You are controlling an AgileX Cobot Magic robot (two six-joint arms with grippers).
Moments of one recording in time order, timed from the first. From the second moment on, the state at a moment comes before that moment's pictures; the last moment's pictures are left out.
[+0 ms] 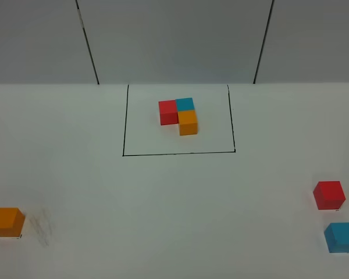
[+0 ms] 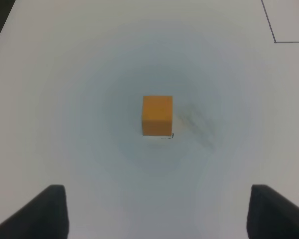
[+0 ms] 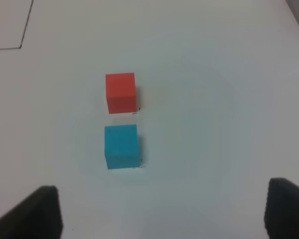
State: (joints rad) left arm 0.05 0.05 -0.54 0.04 1.06 0.01; right arm -0.14 0.05 -0.50 0.06 1.07 -0.06
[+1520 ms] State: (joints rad) left arm 0.05 1.21 -0.94 0.12 0.94 -0.01; right arm -0.14 0.05 -0.50 0.06 1.07 -0.06
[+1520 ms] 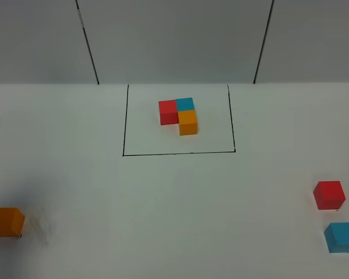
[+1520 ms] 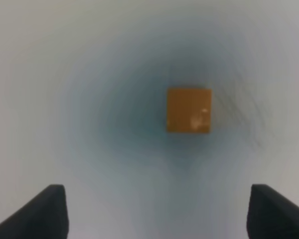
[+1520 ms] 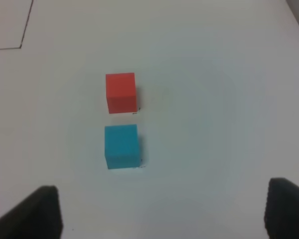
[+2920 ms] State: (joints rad) left arm 0.05 1.45 -0.78 0.09 0.58 -0.01; right arm -0.14 0.05 -0.50 0.06 1.07 -0.06
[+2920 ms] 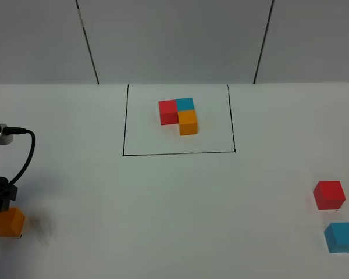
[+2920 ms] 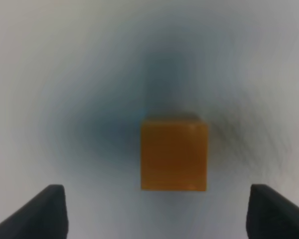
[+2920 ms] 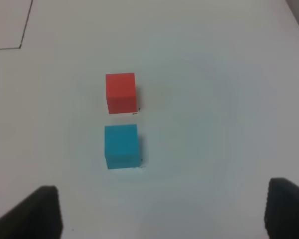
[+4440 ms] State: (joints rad) left arm 0.05 1.73 -0.78 0.09 0.47 -0.01; right arm -0.14 0.05 -0.50 0.06 1.07 -0.06
